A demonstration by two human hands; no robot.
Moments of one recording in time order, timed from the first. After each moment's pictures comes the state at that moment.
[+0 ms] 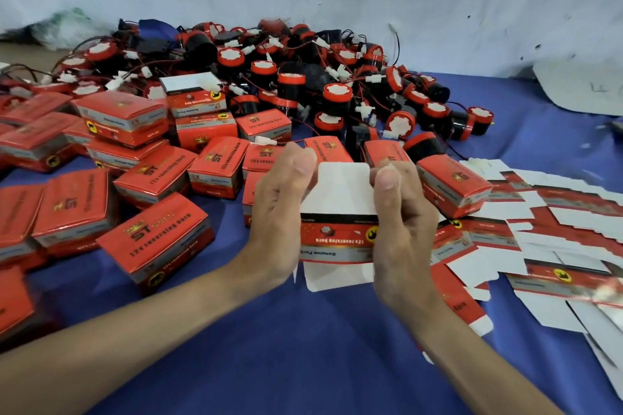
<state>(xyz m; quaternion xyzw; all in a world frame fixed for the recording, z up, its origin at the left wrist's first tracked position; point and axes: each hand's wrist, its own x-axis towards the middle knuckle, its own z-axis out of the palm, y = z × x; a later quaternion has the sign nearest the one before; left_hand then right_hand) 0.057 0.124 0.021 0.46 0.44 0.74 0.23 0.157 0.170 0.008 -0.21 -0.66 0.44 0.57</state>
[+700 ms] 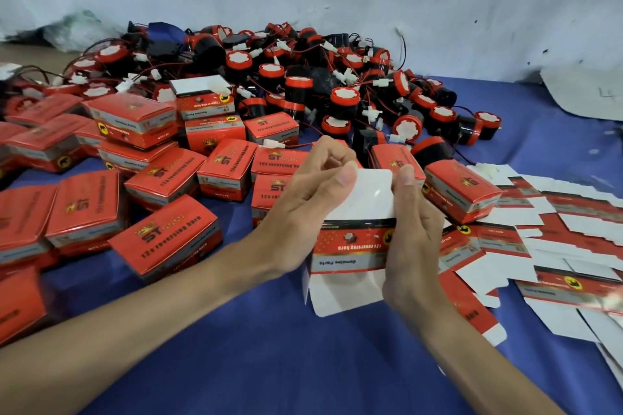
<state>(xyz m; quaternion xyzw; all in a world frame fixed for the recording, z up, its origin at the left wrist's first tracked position) 0.046 0.121 0.032 0.59 0.43 0.60 0.33 0.157 0.173 0.000 -0.28 -0.59 0.53 0.54</state>
